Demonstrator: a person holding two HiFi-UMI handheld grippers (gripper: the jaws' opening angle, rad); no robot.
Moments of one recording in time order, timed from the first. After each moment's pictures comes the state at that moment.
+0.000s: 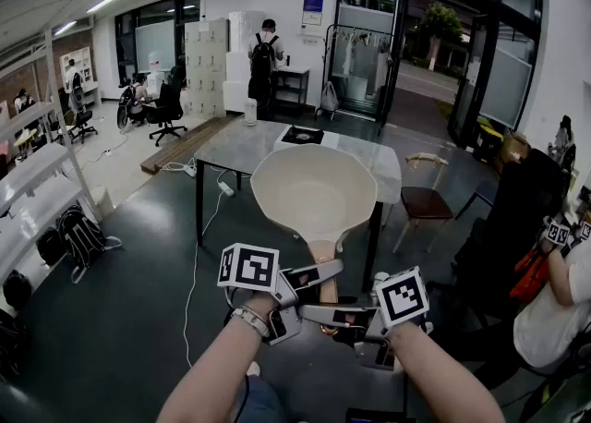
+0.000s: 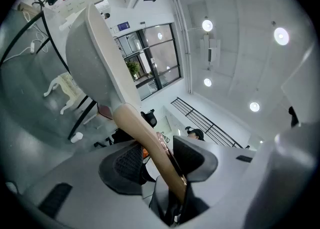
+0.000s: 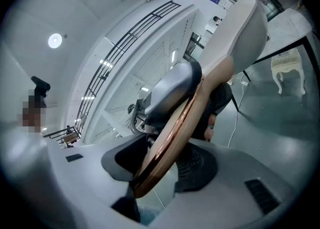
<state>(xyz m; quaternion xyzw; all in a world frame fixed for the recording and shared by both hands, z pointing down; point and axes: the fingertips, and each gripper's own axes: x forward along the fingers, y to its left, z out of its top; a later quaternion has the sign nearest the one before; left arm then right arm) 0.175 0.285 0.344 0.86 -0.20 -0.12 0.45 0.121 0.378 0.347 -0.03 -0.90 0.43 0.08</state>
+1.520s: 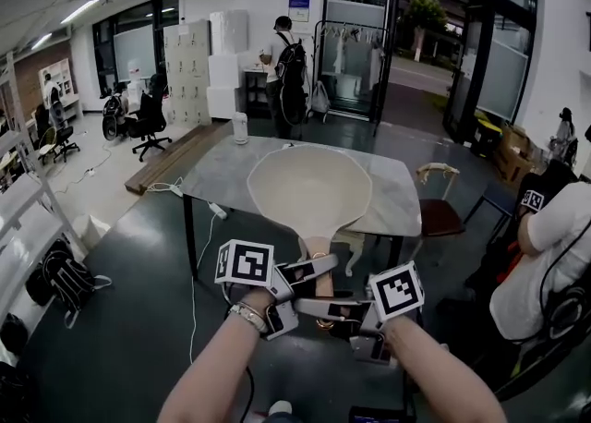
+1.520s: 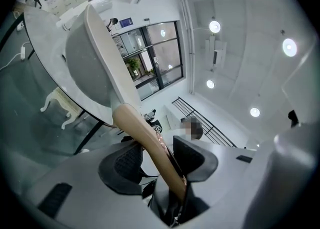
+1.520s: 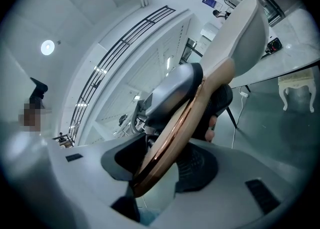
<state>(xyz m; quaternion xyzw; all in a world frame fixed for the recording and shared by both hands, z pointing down) 0.088 0.074 0.349 0.86 -0.18 -0.11 0.47 0.028 0.163 0.349 0.00 -0.90 0.43 0.05</state>
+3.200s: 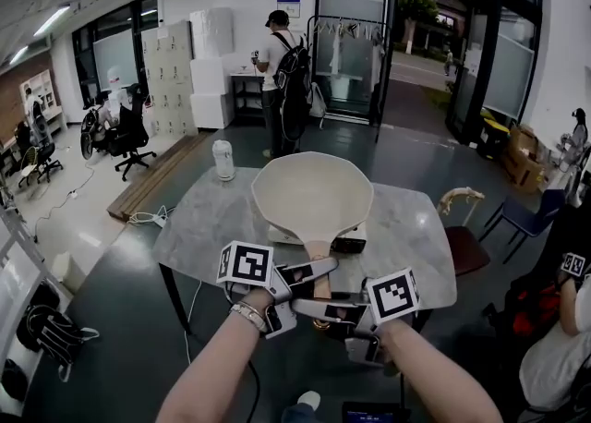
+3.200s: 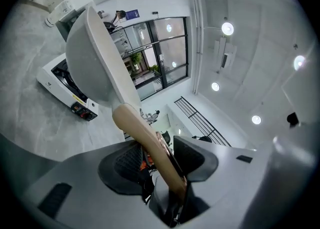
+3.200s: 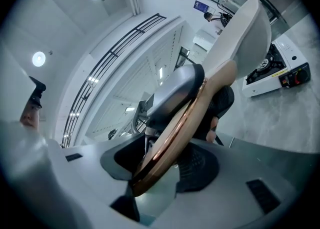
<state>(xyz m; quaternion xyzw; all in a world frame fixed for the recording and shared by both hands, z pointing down) 0.028 -0.235 0.377 0.86 -0.15 -0.09 0.49 -0.039 -0.150 0.369 0.03 -0.89 0.44 0.02</state>
